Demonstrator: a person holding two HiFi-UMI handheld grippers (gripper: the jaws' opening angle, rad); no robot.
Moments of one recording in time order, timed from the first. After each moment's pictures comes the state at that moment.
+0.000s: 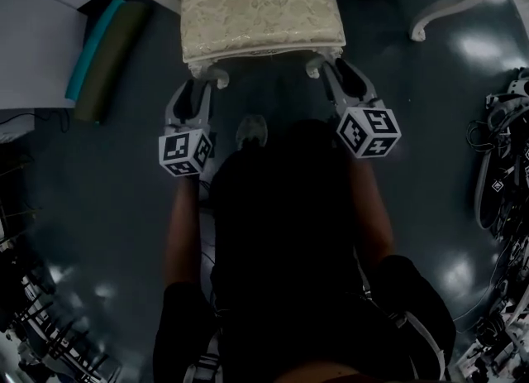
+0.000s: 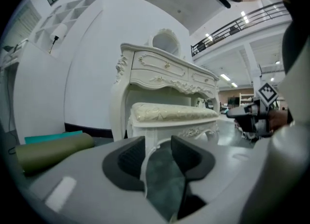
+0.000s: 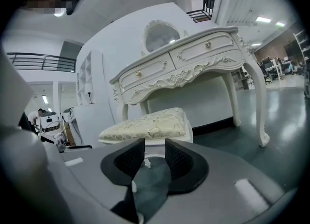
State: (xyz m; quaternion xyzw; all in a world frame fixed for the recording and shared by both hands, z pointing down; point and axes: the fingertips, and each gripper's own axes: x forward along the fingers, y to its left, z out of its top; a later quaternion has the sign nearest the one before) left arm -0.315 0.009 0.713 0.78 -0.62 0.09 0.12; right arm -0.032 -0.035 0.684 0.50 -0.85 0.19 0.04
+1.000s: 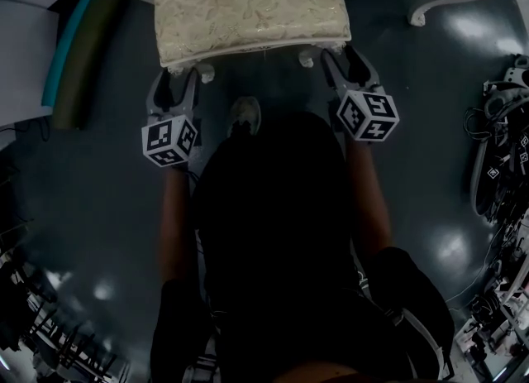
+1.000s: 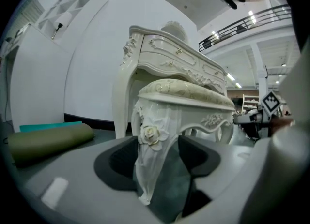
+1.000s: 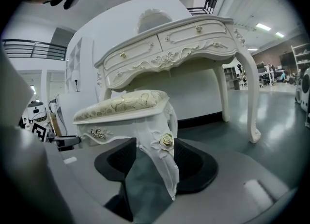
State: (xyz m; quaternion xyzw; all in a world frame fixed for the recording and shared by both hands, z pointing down) left arm -0.343 -0.045 0.765 0.76 -0.62 0.09 0.14; right arm -0.012 -0.083 0.760 0.54 -0.81 0.20 0.09
